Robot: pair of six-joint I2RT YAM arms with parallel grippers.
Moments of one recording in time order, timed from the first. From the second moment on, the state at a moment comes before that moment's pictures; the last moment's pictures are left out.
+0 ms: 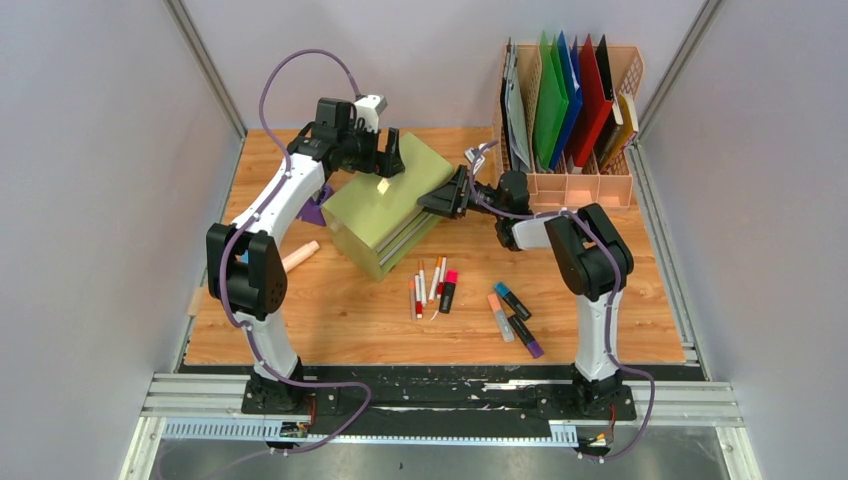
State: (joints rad) left arm -0.28 1.84 1.66 -0.50 0.37 -0.03; right arm 0.40 2.08 1.09 1.10 -0.88 1.16
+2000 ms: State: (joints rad) left arm -0.29 1.77 1.57 -0.46 0.24 -0.13; right arm 0.38 2.21 1.09 1.40 -0.96 1.64
